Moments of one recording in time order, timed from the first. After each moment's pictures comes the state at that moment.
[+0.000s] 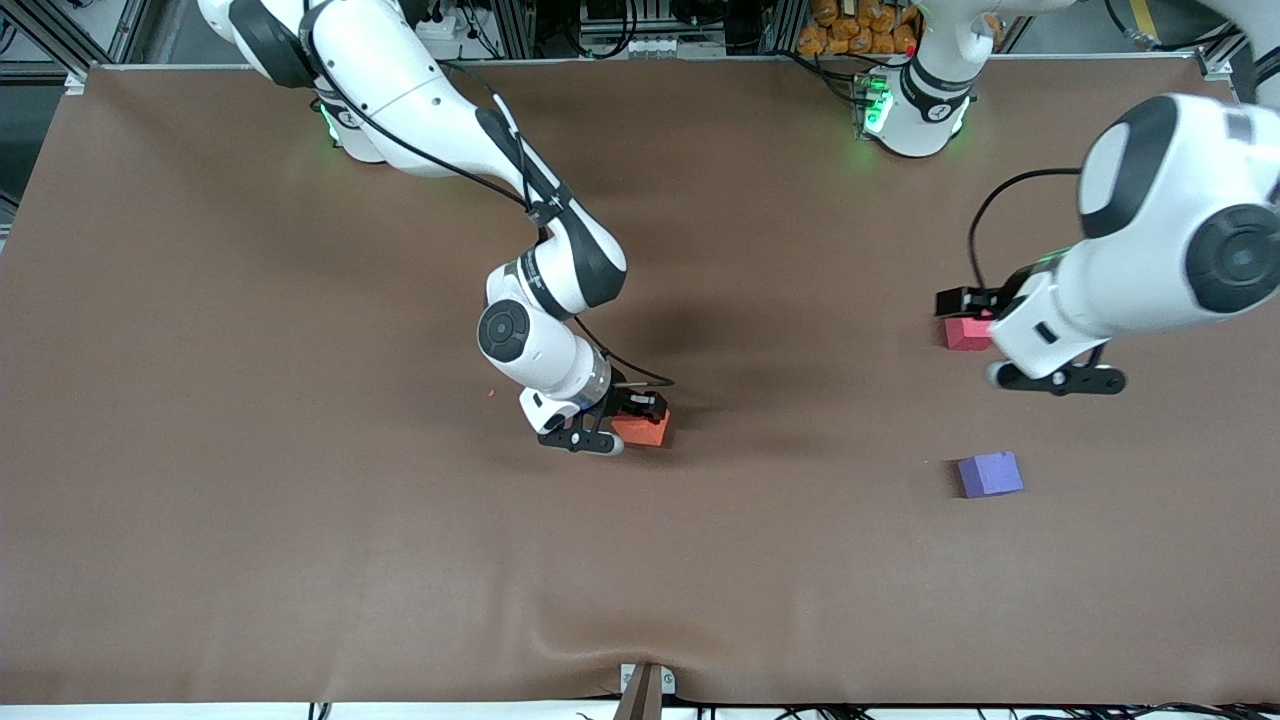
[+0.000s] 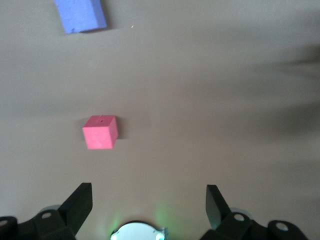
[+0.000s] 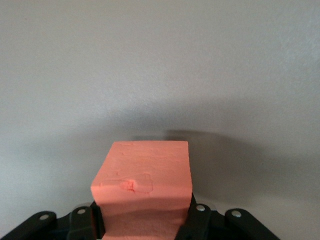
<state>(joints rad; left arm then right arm) -0.09 0.28 -0.15 -1.52 -0.01 1.50 -0.19 0.66 0.83 -0.01 -1.44 0.54 2.50 0.46</state>
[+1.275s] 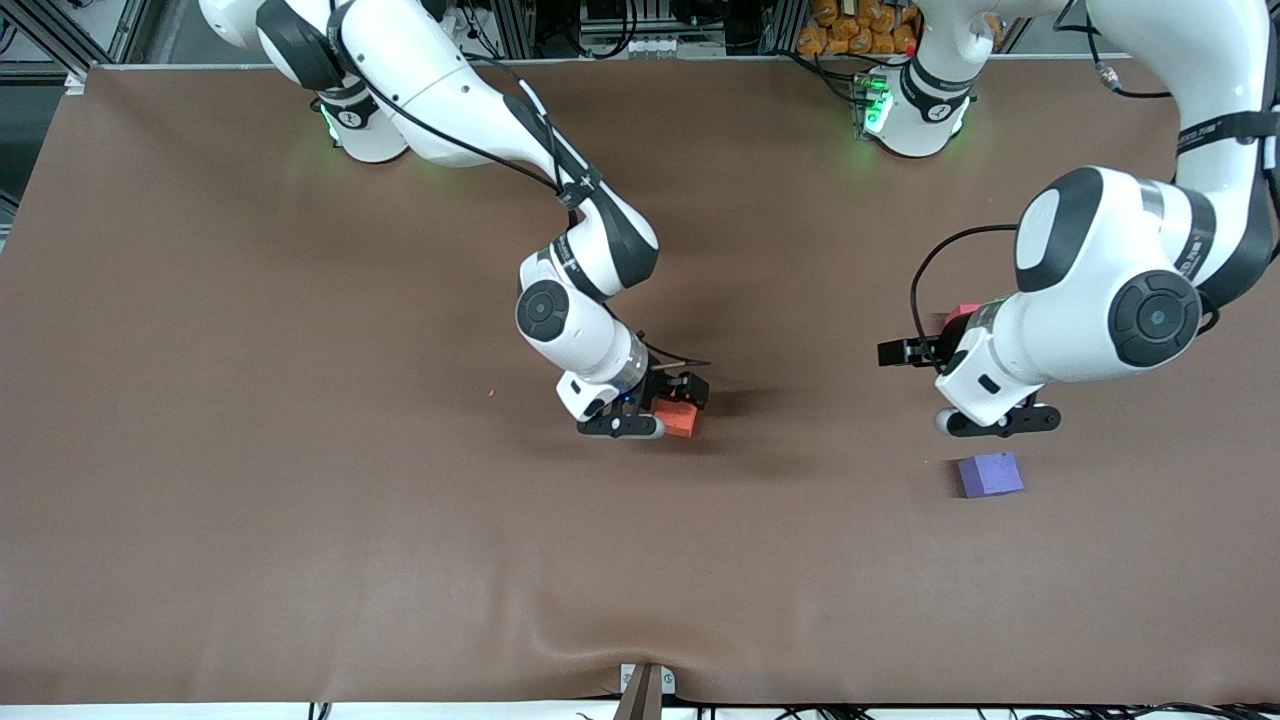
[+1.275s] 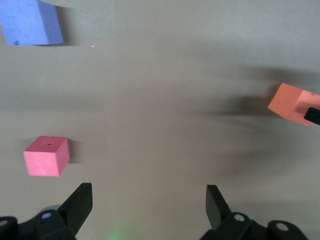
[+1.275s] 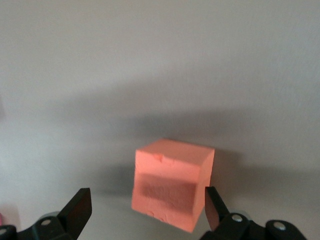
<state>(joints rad) -0.12 0.38 -0.16 -1.52 -0.11 1.67 -0.32 0.72 0.86 -0.03 -1.34 0.54 2.52 0.45</state>
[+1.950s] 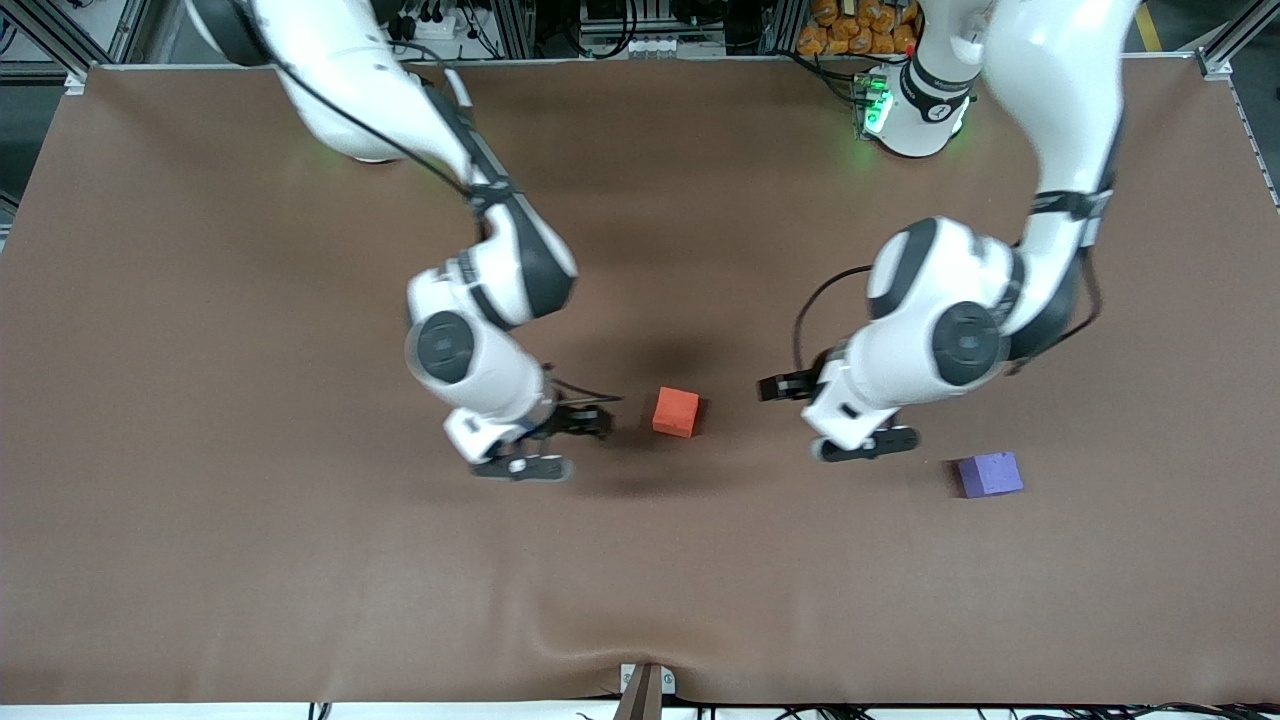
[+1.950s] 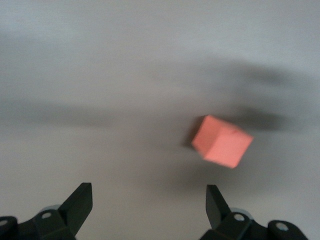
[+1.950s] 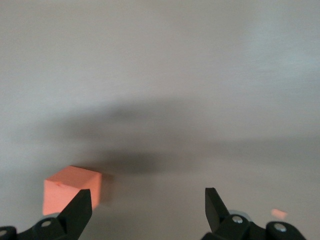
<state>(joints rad) -0.33 0.56 -0.16 -1.48 -0.18 2.01 -0.55 0.55 0.69 -0.12 -1.32 0.31 2.06 0.42</state>
